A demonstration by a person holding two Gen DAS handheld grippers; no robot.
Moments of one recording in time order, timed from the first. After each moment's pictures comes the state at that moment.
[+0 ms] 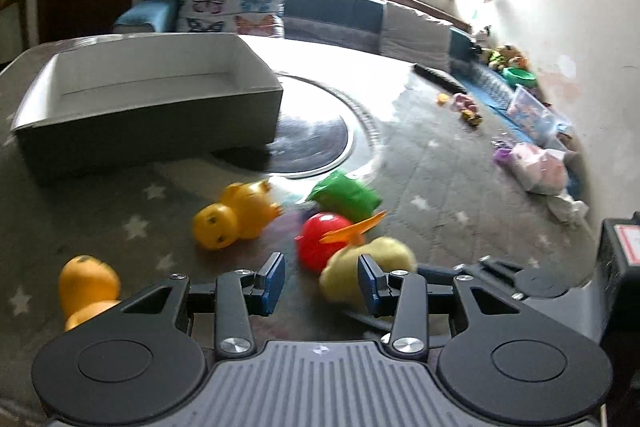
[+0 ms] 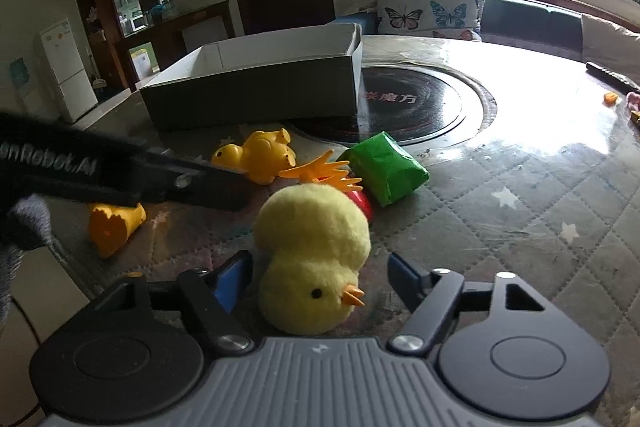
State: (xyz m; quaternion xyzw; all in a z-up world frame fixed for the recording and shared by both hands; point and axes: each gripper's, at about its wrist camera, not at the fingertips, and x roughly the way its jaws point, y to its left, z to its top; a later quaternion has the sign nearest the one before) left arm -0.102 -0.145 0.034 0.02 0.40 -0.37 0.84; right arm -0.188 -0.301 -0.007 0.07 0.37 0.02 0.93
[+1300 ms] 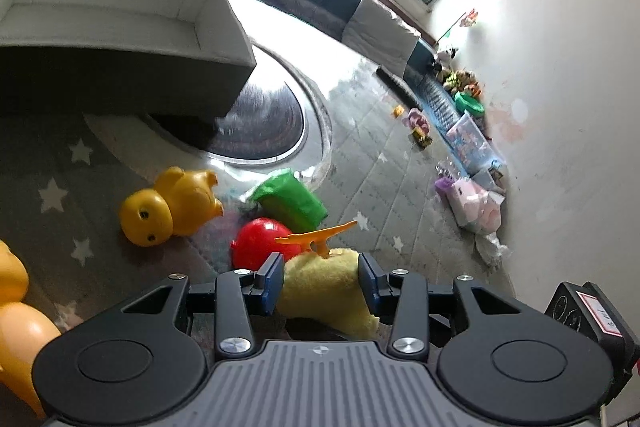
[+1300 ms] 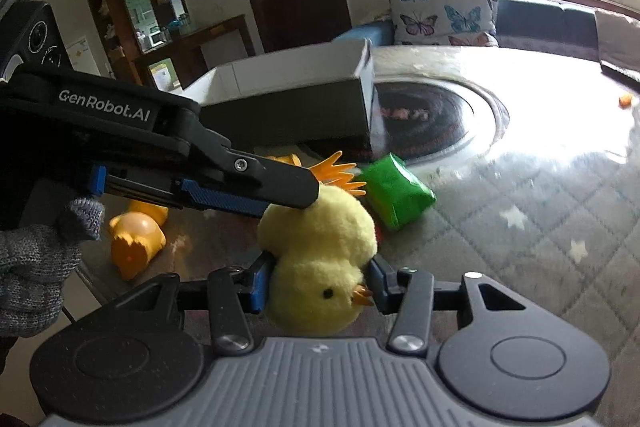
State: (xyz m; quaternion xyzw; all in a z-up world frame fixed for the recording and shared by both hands) left arm -0.051 -0.141 0.020 -0.13 0.47 -0.43 0.77; right arm -0.184 -0.315 0.007 0.10 0.34 0.05 0.93
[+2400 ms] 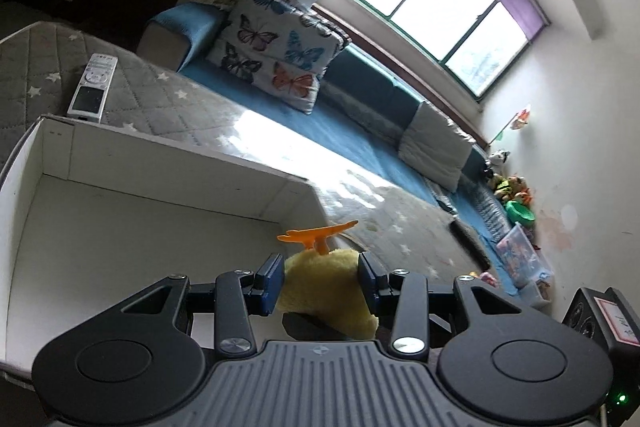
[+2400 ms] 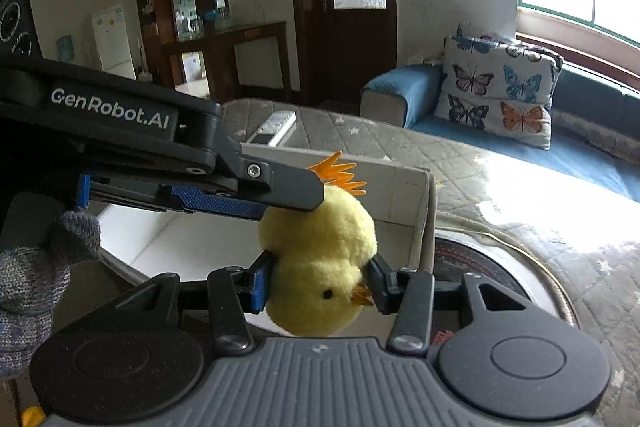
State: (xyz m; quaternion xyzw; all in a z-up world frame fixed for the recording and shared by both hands) left arm 0.135 -0.135 0.051 -0.18 0.39 -0.33 0.84; right arm 0.056 -0.287 0.041 0.00 0.32 0.10 0.94
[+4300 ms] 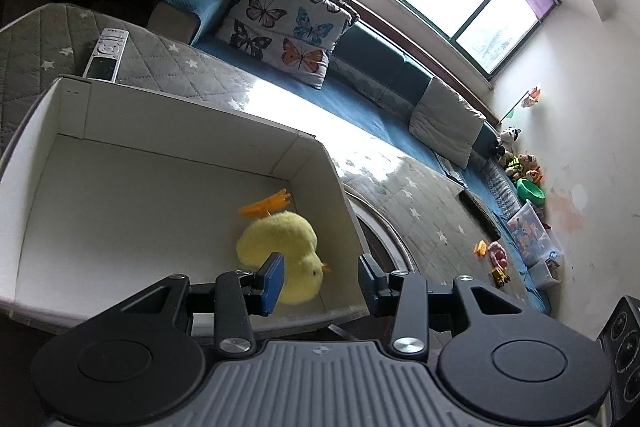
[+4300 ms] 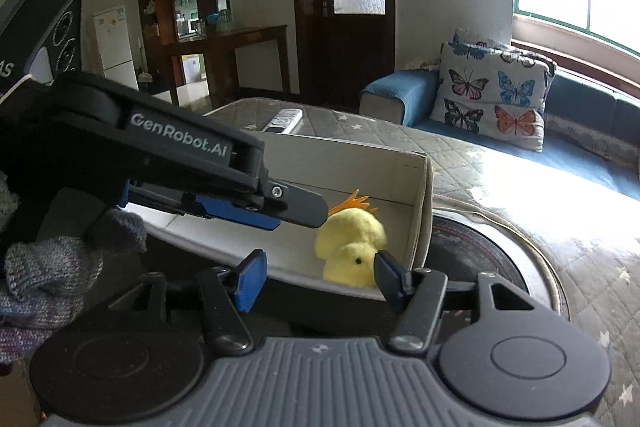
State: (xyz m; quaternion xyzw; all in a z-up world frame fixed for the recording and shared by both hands) left arm 0.094 -0.128 0.048 -0.15 0.41 -0.32 0.84; right arm -0.006 -0.278 0.050 -0.01 0.30 0.10 0.95
